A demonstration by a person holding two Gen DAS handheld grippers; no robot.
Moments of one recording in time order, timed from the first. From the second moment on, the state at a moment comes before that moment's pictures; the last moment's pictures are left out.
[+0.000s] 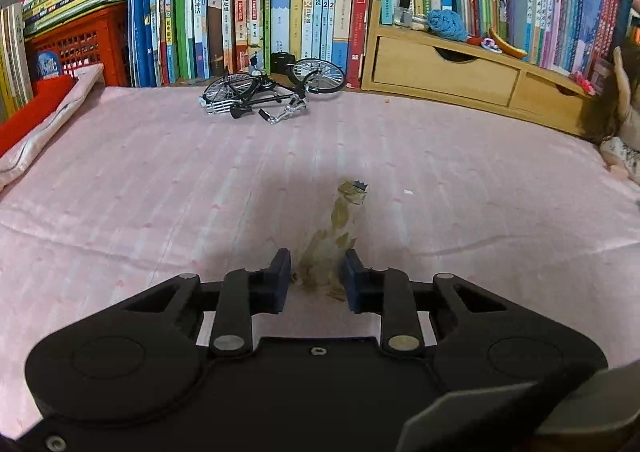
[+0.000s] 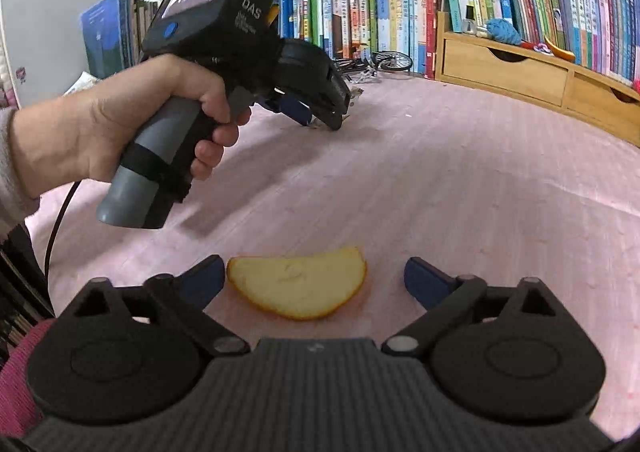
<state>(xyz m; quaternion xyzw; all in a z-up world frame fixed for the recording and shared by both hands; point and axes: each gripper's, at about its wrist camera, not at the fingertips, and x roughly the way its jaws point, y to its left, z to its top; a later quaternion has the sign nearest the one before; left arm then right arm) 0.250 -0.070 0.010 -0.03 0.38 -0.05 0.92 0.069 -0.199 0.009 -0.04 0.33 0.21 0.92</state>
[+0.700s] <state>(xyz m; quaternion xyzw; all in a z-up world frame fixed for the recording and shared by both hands) 0.109 -0.059 0.063 -0.01 0.31 -0.07 0.95 0.033 -0.201 0.029 -0.01 0.28 0.22 0.93</state>
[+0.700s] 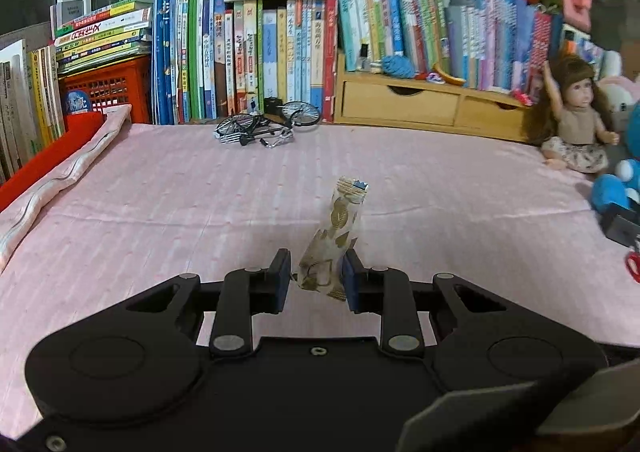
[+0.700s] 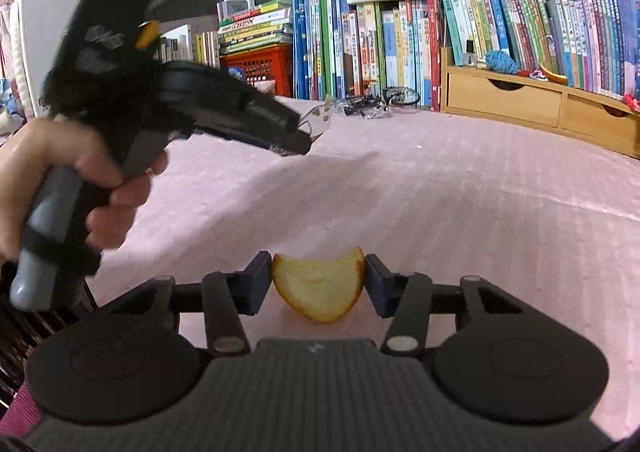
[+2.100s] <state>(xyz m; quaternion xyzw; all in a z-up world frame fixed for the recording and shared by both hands) -0.157 -0.002 0.024 -0.02 0.36 -0.11 0.92 -0.126 -0.198 0.019 0.08 0.25 0.16 0.95</state>
